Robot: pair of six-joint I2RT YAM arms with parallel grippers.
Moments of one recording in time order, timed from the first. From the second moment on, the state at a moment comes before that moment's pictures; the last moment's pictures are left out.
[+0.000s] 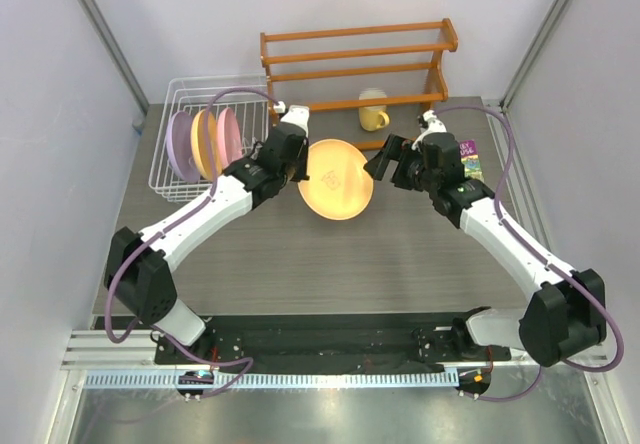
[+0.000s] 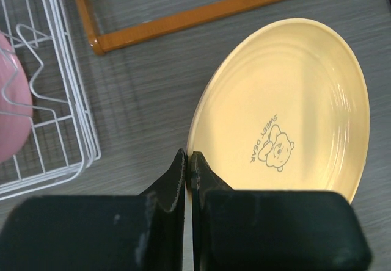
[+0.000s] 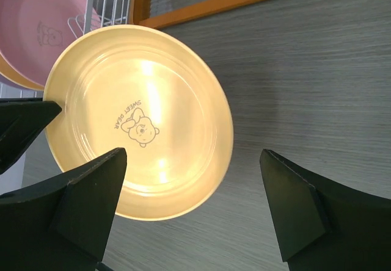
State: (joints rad) left arm -0.66 1.57 1.35 -0.38 -0.33 -0.28; right arm 0.36 1.27 1.00 -0.19 -0.11 0.58
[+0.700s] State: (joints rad) left arm -0.58 1.46 1.23 -0.26 -0.15 -0.40; right arm 0.30 1.32 0.89 -0.13 -0.17 0.62
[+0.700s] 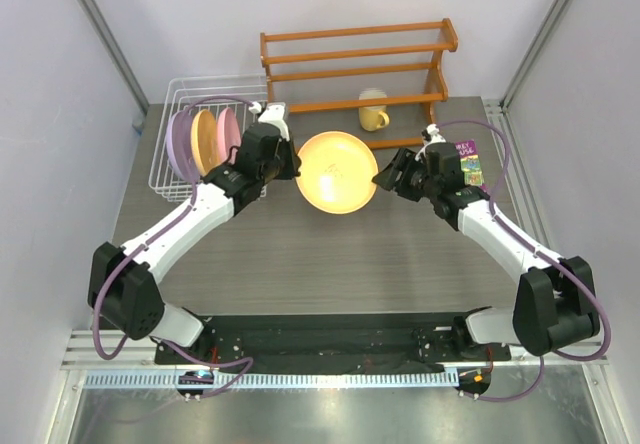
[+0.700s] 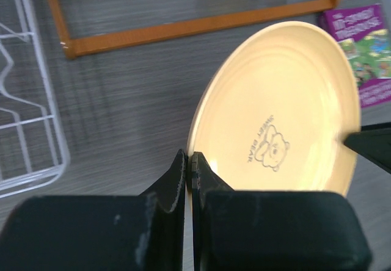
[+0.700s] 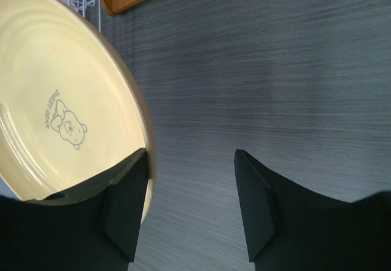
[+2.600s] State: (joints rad) left arm -0.48 1.26 1.06 -0.25 -0.51 -0.37; right arm 0.15 1.40 0.82 -0.39 -0.13 0.44
